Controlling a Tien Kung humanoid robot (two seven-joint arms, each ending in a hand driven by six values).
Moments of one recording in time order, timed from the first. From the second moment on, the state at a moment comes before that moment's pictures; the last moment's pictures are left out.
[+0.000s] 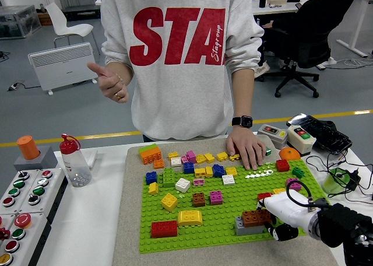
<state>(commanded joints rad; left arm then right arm) -0.19 0.06 -1.28 -0.18 1.47 0.00 0.25 0.77 -0.69 0.37 1.61 -1.81 0.11 -0.47</state>
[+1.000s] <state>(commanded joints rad) -0.20 0.06 -1.28 -0.18 1.47 0.00 0.24 0.77 -0.69 0.39 1.60 -1.86 0.16 -0.48</state>
